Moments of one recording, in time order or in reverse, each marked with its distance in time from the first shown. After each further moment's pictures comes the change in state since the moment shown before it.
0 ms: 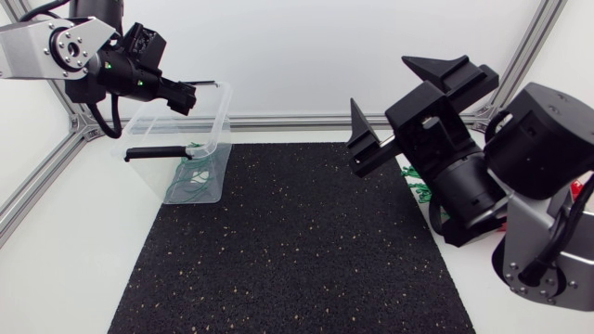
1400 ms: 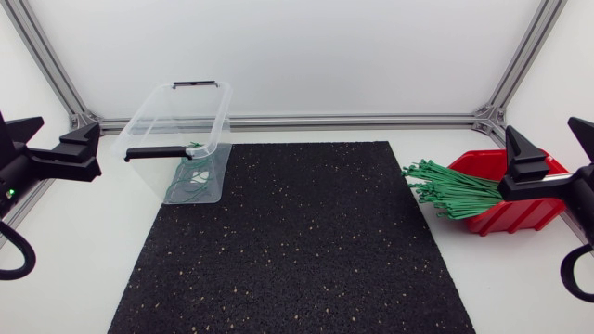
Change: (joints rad) left arm 0.133 -0.977 -0.903 0.457 -0.063 -0.131; right arm -0.696 -0.694 -0.213 -0.576 -0.346 0.541
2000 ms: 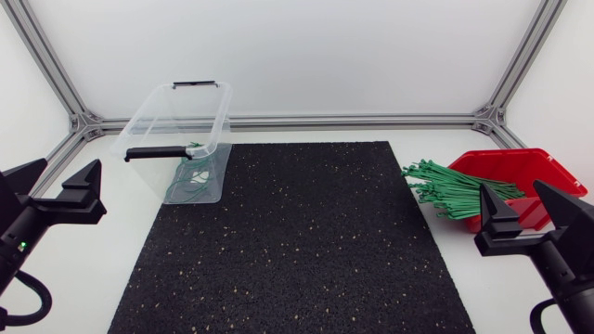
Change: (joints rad) left arm 0.016 -0.214 -0.238 0.063 0.002 -0.086; right arm 0.025 -0.316 -0.233 -0.167 -0.016 0.163
